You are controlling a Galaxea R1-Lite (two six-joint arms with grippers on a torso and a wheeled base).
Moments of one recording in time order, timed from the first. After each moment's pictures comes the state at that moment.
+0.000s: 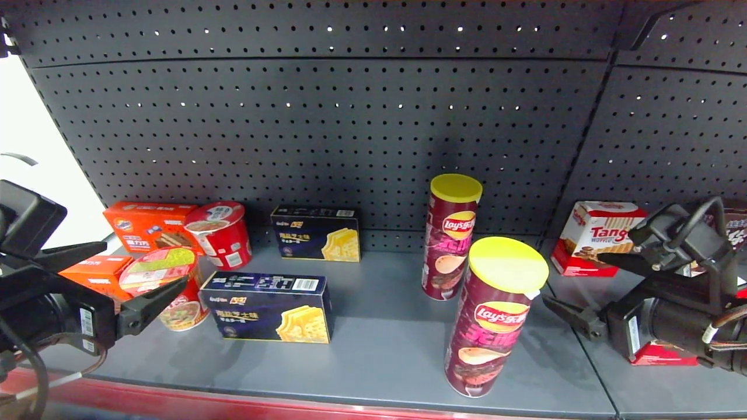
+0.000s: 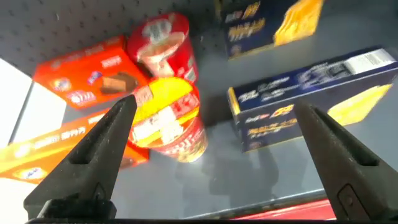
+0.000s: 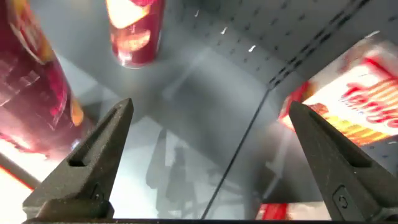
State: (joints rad) left arm -0.12 1.10 -0.55 -0.30 -0.02 0.25; right arm 0.47 1.28 -0.54 -0.45 -0.09 -0.28
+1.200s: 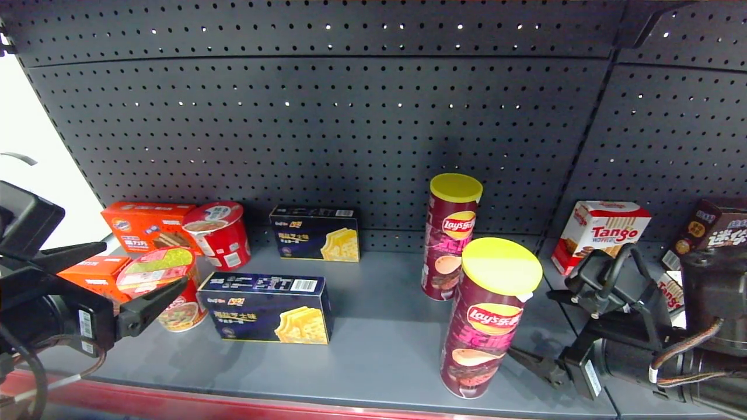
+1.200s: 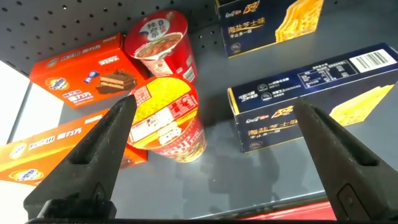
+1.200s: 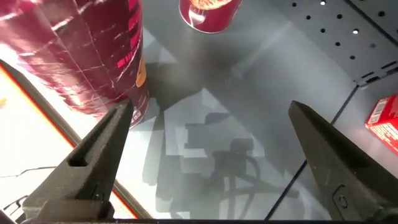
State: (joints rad) left arm -0.12 1.10 -0.54 -0.30 -0.02 0.25; right arm 0.59 1.39 -0.50 -0.46 -0.04 -0.28
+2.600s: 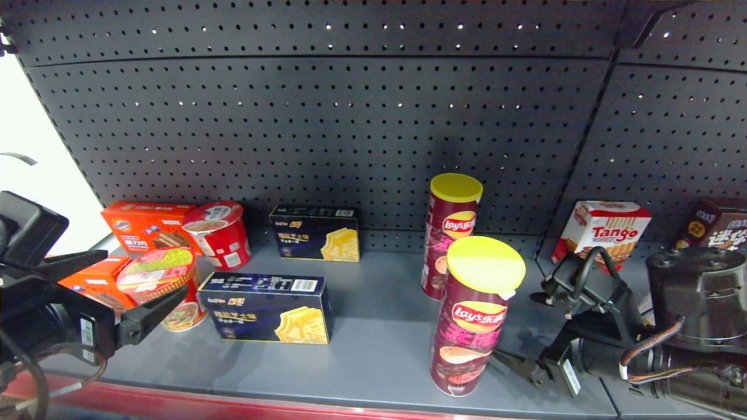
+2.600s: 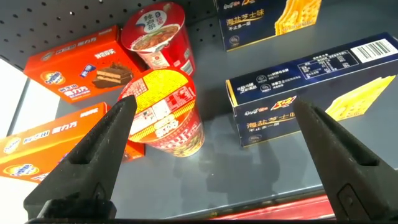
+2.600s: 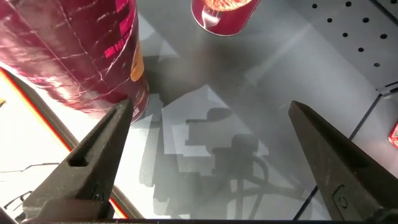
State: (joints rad) left arm -0.12 1.09 -0.52 -0.30 -0.02 0.25; right arm 0.61 1.47 -0.52 -0.49 -0.03 -0.28
